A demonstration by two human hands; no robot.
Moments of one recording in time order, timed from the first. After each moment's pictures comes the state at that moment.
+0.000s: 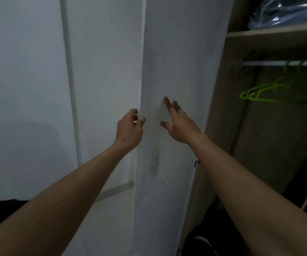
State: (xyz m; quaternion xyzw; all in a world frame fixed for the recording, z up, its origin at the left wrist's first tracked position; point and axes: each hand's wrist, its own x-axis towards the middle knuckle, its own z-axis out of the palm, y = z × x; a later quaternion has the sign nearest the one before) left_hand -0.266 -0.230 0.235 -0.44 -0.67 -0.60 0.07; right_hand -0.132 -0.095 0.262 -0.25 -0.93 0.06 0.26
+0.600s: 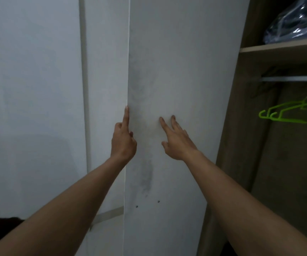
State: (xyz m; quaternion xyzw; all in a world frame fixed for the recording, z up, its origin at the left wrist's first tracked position) left_hand -0.311 -0.186 0.244 -0.38 -0.75 -0.52 0.17; right_hand -0.185 -0.040 0.262 -0.23 -0.95 0.01 0.23
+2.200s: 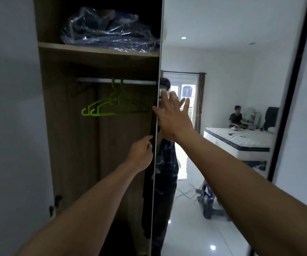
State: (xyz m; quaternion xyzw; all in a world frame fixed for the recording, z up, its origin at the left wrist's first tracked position) left_hand 0.095 0.028 0.251 -0.79 -0.43 -0.40 -0.17; right_hand 0.221 -0.025 0.354 -0.65 -0.66 -0.37 0.09
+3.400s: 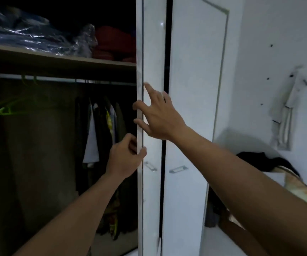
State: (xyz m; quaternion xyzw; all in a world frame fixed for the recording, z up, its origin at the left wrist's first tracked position) left_hand 0.146 -0.225 0.231 -0.80 -0.16 -0.53 -0.21; right_hand 0.266 -0.324 0.346 -0.64 -0.60 -0.46 0.14
